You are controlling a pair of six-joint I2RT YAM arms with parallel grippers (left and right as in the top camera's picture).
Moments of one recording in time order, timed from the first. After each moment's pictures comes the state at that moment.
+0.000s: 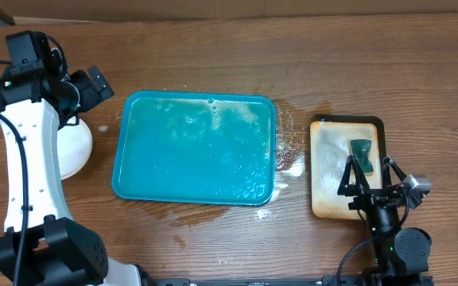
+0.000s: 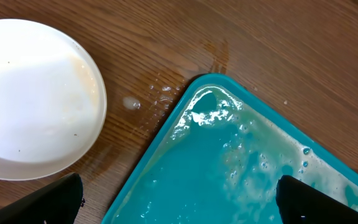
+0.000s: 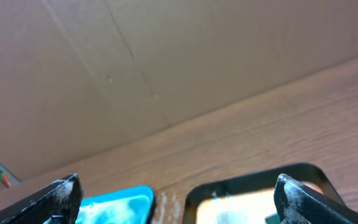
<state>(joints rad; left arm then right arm) 0.29 1.68 1.62 -1.04 0.09 -0.31 0.12 0.01 0.02 0.02 0.04 0.44</state>
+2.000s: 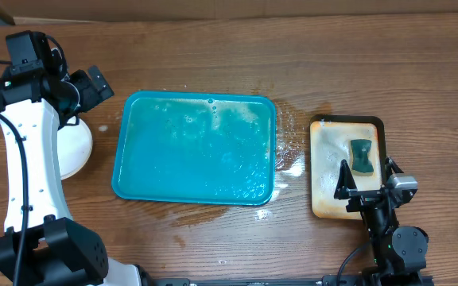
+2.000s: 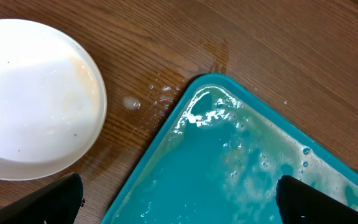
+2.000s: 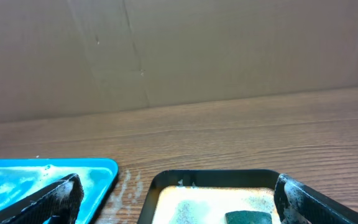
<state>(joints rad) 0.29 1.68 1.62 -1.04 0.09 -0.31 0.13 0.01 0.02 -0.03 0.04 0.15</state>
